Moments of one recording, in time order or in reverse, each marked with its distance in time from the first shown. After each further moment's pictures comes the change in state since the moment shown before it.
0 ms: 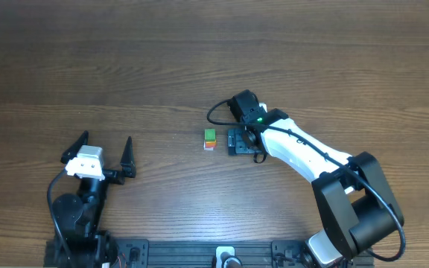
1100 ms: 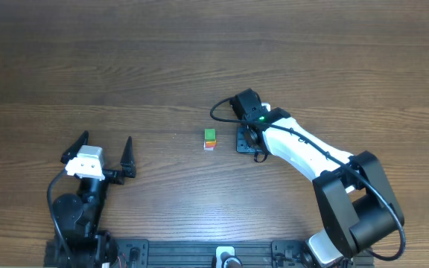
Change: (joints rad) left arm 0.000 0.000 0.000 0.000 0.000 0.000; right arm -0.020 0.003 0.000 0.000 -0.006 0.058
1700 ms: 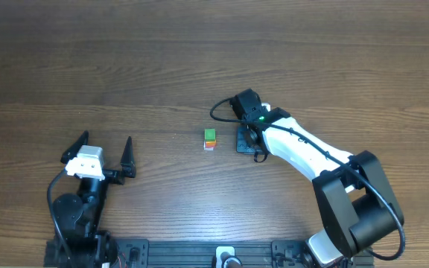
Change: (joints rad) left arm 0.000 0.000 0.000 0.000 0.000 0.000; right arm 0.000 0.002 0.005 -0.015 -0.001 0.000
